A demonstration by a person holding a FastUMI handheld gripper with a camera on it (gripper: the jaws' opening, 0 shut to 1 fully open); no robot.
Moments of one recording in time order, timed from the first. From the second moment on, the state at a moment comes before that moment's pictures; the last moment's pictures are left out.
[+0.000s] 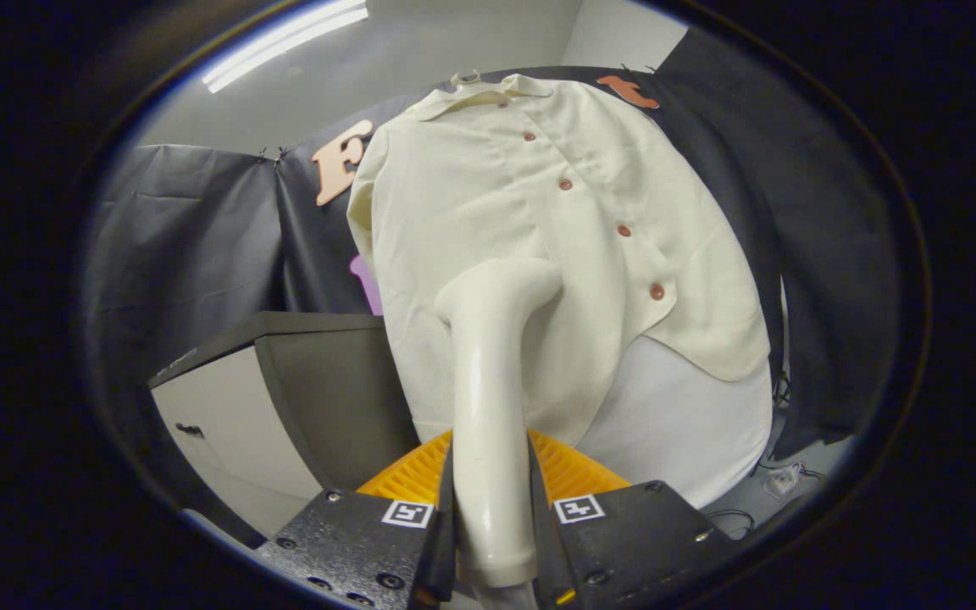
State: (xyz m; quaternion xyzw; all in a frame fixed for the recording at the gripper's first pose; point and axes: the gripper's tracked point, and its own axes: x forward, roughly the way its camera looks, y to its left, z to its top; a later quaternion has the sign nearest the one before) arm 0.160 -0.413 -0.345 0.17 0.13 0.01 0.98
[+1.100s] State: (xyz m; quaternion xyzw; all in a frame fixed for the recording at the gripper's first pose) arm 0.113 -0.416 -0.314 0.14 0.13 -0.02 0.98
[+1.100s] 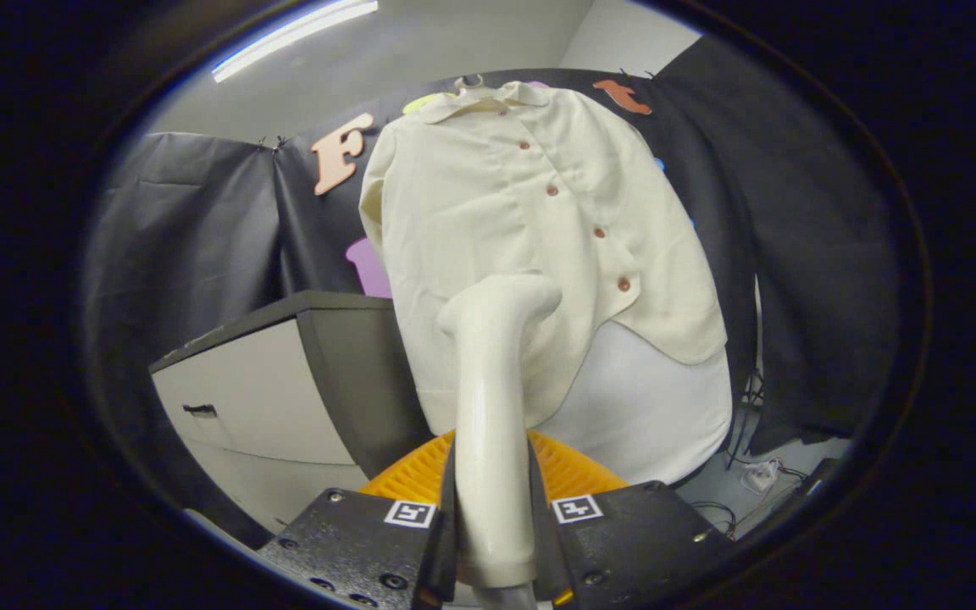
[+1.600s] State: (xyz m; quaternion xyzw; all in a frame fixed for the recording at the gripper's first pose) arm 0.190 -0.484 -0.164 0.10 0.04 -0.03 0.99
